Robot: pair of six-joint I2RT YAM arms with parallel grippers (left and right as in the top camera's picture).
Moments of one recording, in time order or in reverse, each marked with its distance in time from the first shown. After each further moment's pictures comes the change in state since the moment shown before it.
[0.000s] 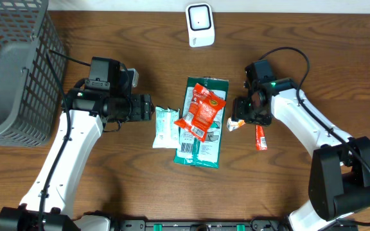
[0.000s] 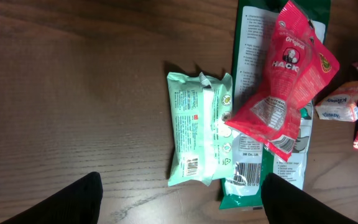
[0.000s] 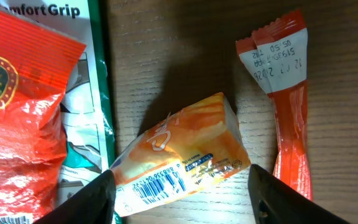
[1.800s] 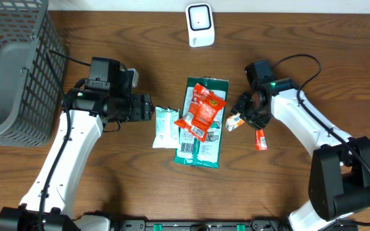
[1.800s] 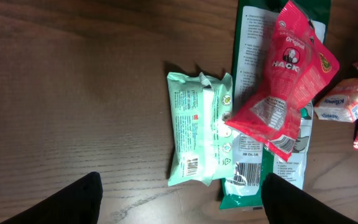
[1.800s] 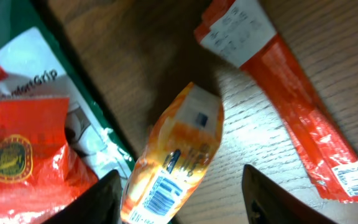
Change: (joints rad) left arm 0.000 0.000 0.000 0.000 0.000 0.000; right arm 0.000 0.000 -0.003 0.023 0.005 0.475
